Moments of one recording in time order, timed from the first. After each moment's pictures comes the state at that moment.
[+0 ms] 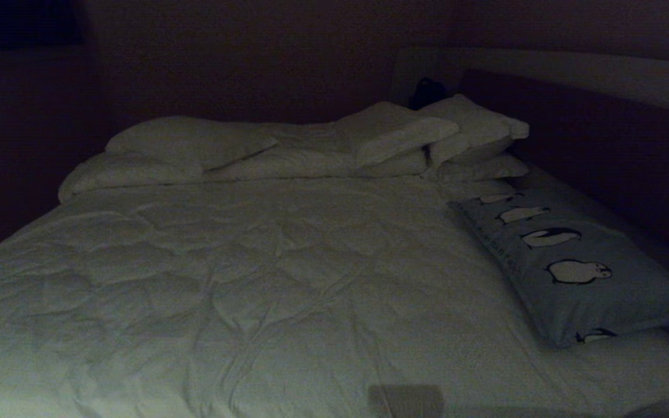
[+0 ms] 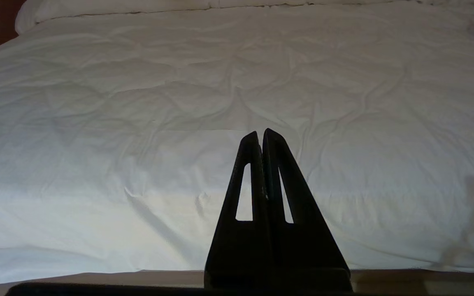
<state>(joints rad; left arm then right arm) 0.00 0.00 0.00 0.00 0.01 0.00 0.01 0.00 -0.07 0.02 0.00 -0.02</state>
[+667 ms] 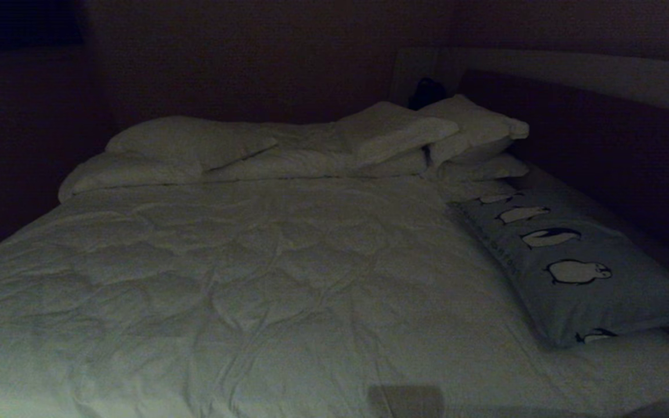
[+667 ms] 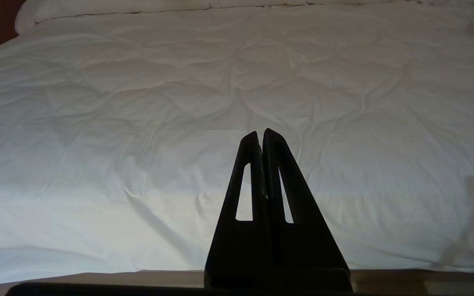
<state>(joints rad) 0.00 0.00 0.00 0.00 0.01 0.00 0.01 0.14 -0.55 0.02 0.06 -0.05</state>
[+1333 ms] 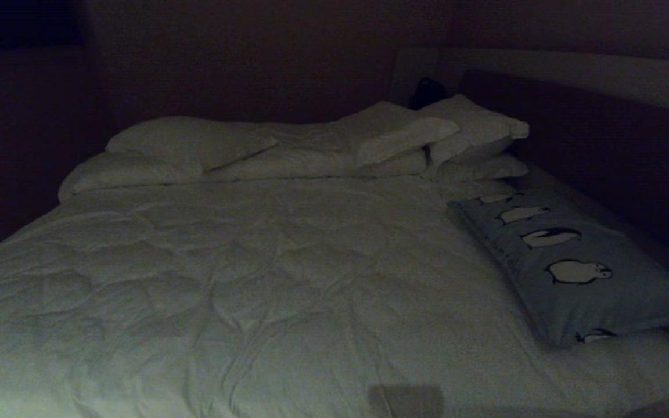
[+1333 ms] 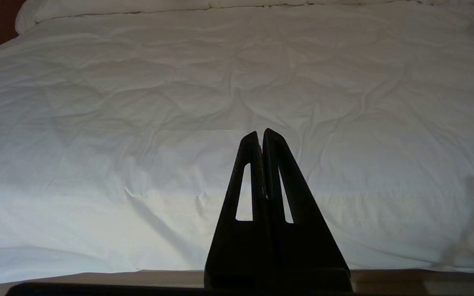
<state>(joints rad) 0.00 0.00 0.00 0.00 0.01 0.00 0.01 0.54 -0.96 0.02 0.06 -0.05</state>
